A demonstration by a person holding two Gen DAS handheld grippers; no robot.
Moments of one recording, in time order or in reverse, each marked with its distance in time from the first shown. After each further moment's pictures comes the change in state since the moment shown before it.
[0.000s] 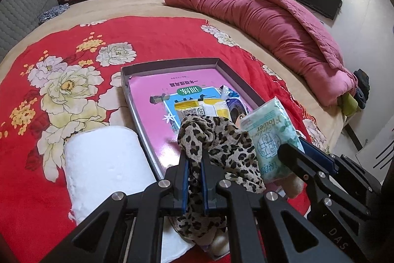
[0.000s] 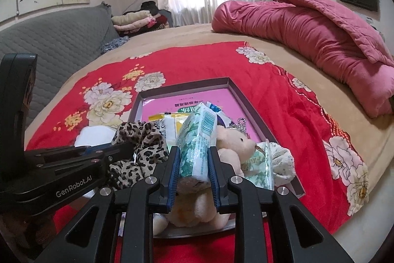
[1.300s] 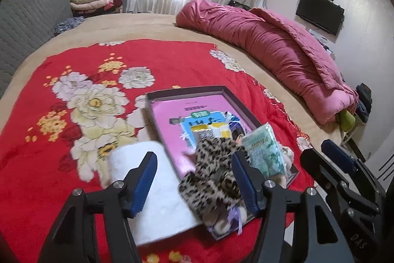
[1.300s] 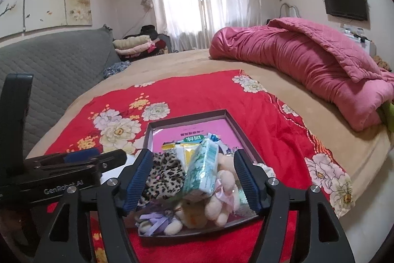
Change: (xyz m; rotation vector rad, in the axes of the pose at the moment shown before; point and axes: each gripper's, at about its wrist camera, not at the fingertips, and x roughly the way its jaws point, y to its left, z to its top) left arm -0.075 0.007 0.003 -0.032 -0.104 0.059; right arm -0.069 0.013 0.016 0.016 -0.139 -0.011
